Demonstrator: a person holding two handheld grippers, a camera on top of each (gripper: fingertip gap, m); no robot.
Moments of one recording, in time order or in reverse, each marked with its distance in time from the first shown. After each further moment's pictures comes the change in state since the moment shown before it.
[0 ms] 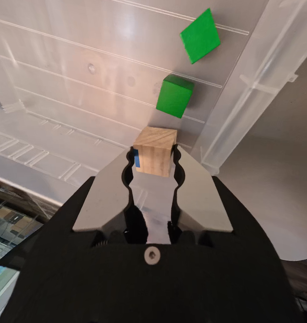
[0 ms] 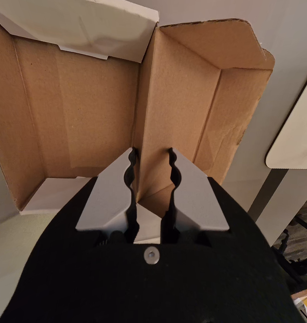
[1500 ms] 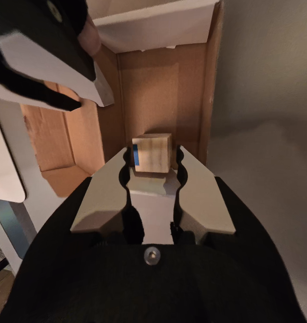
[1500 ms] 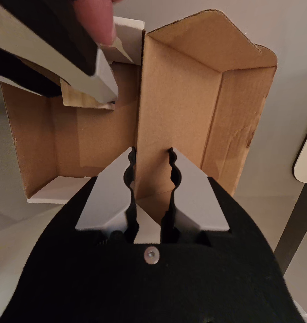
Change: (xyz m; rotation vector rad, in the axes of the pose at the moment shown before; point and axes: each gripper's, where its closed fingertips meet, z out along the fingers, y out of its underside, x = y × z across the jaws) left arm 0.103 -0.385 -0.092 0.444 0.086 0.247; right arm -0.003 -0.007 -0.004 0.150 -0.154 0.078
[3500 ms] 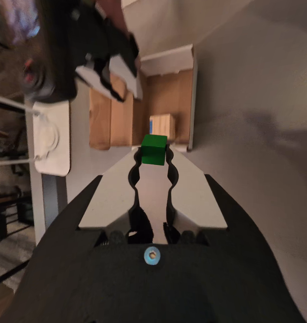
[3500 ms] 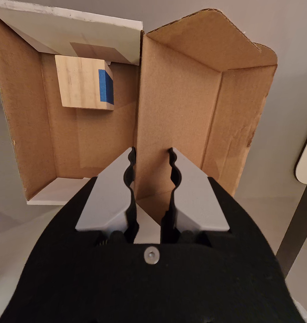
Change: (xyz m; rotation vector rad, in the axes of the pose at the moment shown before) left arm 0.004 0.021 -0.112 0.245 -0.161 0.001; right arm -0.003 -0.004 0.002 0.000 0.000 0.016
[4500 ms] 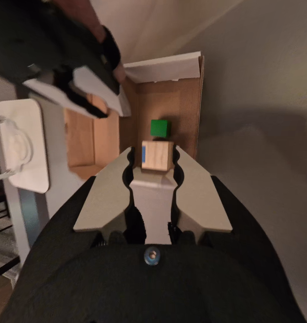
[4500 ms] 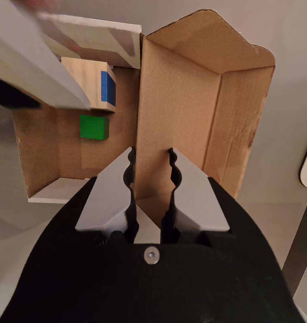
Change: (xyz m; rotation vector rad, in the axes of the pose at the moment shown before) left arm 0.008 -0.016 0.074 -0.094 0.039 -0.021; right arm -0.001 0.000 0.000 0.055 -0.024 0.001
